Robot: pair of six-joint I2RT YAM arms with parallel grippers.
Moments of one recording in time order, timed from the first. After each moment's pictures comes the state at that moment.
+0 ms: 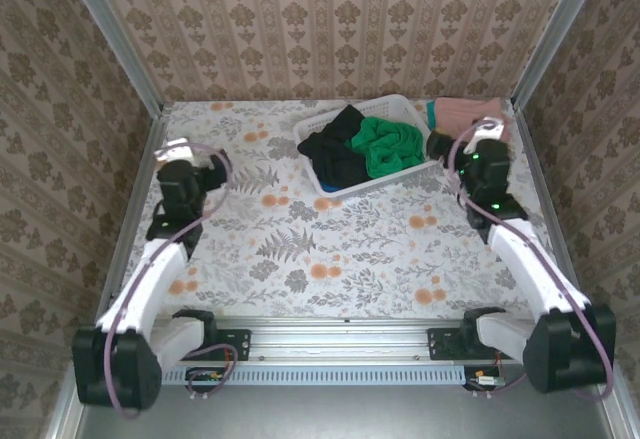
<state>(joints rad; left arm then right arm) -0.13 0.97 0.70 0.00 -0.19 -0.31 0.04 1.09 0.82 0.07 0.06 0.32</state>
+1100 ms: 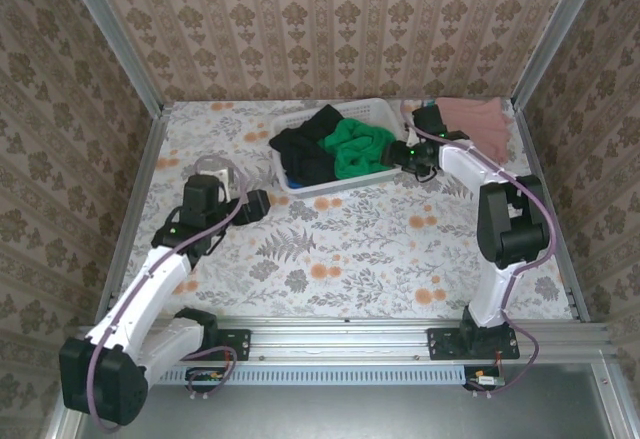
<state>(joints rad) -0.34 0.97 0.72 -0.41 0.11 -0.39 0.19 1.88 1.40 -0.53 -0.24 0.42</state>
